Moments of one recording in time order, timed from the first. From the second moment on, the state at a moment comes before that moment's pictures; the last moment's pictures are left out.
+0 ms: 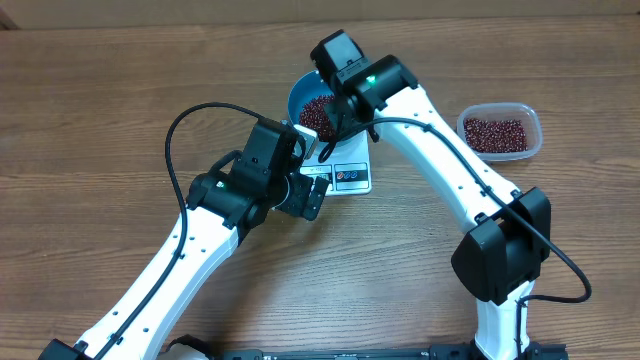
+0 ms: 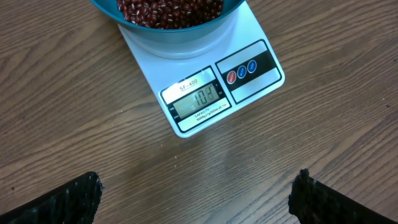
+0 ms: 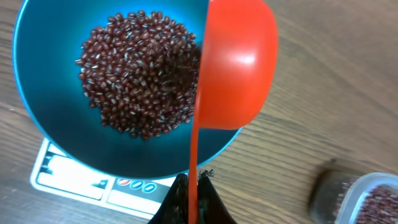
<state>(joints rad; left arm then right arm) -0.49 1.38 1.10 -0.74 0.03 -0.07 0.58 2.07 1.99 -1.14 0.27 0.07</state>
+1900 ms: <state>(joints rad) -0.49 1.38 1.10 -0.74 0.03 -0.07 -0.25 1.77 1.97 -1.41 -0.18 -0.06</state>
